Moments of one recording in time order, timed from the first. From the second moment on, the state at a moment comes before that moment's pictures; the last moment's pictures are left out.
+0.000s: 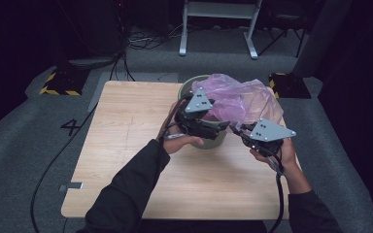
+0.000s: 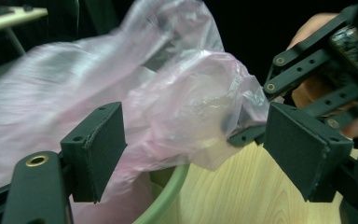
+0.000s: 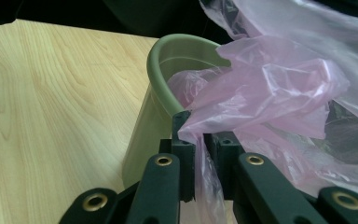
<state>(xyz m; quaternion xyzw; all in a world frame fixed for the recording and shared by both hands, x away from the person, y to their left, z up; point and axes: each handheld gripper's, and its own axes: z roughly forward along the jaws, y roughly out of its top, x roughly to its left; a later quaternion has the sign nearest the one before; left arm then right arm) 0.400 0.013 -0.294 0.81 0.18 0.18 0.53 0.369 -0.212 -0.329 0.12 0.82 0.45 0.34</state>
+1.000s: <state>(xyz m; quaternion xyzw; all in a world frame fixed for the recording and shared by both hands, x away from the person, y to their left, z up) 0.418 0.011 -0.294 0.80 0.19 0.19 0.54 0.353 -0.224 -0.336 0.11 0.82 0.44 0.34</state>
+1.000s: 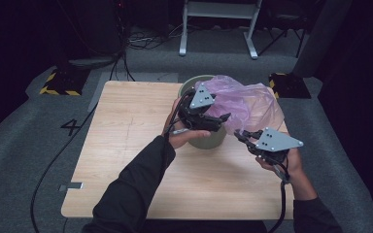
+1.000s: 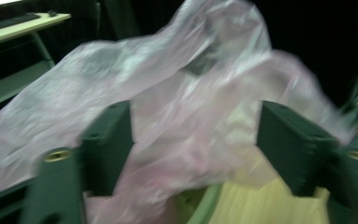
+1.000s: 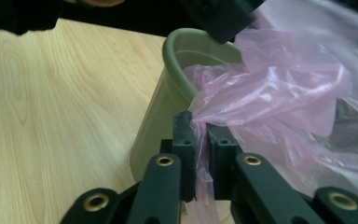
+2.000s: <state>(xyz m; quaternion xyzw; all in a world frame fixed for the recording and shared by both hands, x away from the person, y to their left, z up) 0.422 0.012 -0.299 0.85 0.18 0.22 0.45 0.340 -0.211 -0.335 0.10 0.82 0.44 0.36</state>
